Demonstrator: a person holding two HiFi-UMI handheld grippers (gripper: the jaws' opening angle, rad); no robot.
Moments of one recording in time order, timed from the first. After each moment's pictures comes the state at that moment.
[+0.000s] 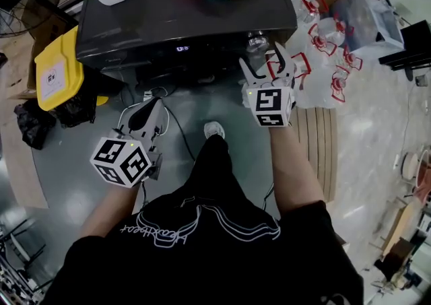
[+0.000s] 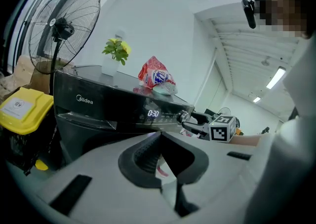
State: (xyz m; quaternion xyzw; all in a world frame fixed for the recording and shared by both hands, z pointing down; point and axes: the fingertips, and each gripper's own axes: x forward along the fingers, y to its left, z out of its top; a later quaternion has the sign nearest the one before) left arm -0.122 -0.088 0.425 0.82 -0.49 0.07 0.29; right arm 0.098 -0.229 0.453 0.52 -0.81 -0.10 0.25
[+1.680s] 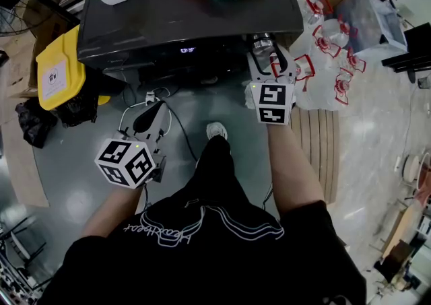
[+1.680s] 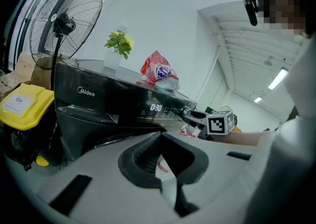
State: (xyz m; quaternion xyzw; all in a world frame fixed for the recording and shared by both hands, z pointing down) left arm -0.123 -0.089 0.443 0.81 -0.49 0.08 0.31; right arm 0.103 -0.245 0.464 0.56 -0.80 -0.03 0.23
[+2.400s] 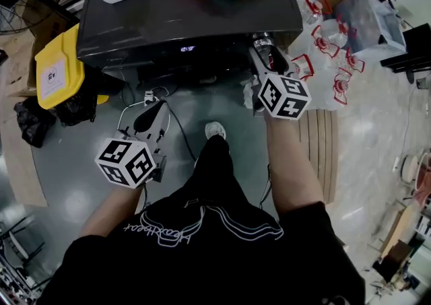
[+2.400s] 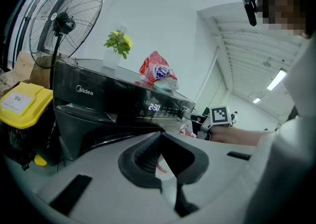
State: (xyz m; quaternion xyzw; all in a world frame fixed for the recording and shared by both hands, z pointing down) left arm -0.119 -0.086 0.442 0.81 -0.49 0.07 0.31; right arm 0.111 -0.248 0.467 0.55 -0.81 0.19 0.06
